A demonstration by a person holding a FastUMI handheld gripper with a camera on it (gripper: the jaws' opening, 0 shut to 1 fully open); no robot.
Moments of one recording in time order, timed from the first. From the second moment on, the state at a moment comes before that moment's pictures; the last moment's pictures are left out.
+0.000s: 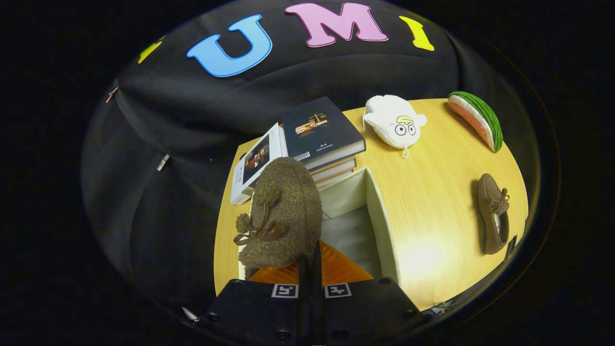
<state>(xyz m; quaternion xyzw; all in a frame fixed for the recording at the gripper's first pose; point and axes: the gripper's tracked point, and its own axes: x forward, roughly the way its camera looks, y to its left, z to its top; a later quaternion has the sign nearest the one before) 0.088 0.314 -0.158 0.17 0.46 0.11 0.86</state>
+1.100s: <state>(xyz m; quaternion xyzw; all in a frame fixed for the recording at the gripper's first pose) 0.065 0.336 -0.140 0.17 0.45 0.20 0.85</state>
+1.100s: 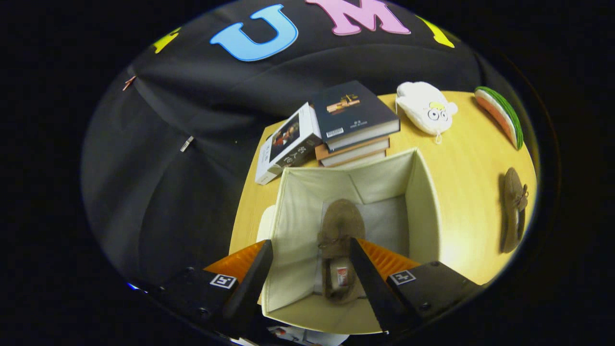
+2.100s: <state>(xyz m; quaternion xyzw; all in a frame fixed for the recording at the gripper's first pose) 0.055 -0.048 -0.158 0.01 0.40 0.07 0.91</state>
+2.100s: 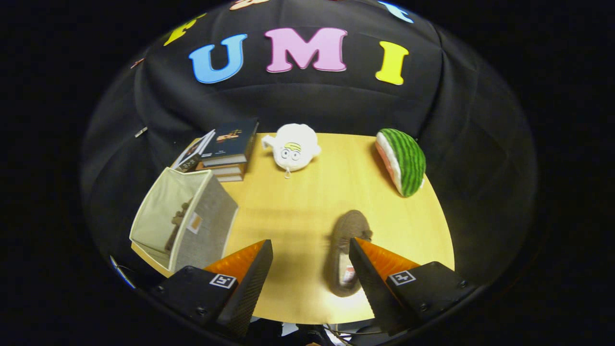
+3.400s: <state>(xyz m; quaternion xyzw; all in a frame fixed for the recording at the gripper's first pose) 0.095 -0.120 -0.351 0.09 0.56 0.02 0.83</state>
